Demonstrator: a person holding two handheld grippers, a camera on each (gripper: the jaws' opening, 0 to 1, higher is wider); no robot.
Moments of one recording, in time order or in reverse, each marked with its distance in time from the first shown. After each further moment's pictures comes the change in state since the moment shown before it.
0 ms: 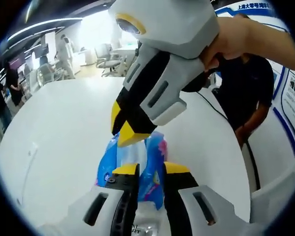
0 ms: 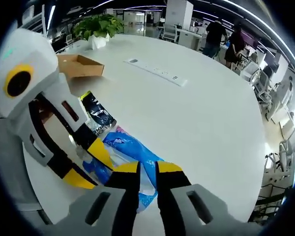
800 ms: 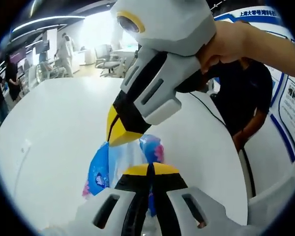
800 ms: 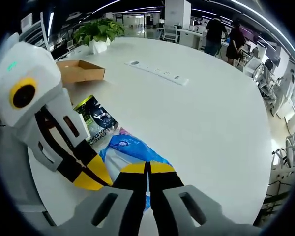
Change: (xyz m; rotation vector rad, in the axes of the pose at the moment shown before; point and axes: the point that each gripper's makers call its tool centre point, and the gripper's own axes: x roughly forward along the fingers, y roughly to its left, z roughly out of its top) left arm 0.016 -0.005 0.003 -0.041 -0.039 -0.045; right arm 0.004 0.000 -0.002 0.037 -0.013 0.058
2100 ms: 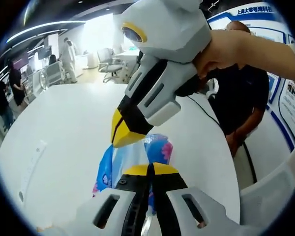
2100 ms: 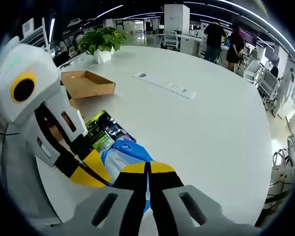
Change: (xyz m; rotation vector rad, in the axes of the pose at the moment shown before) left arm -0.050 -0.002 0.003 0.027 -0.005 0.039; right arm -0.015 0.031 0.033 0.024 -0.053 0.012
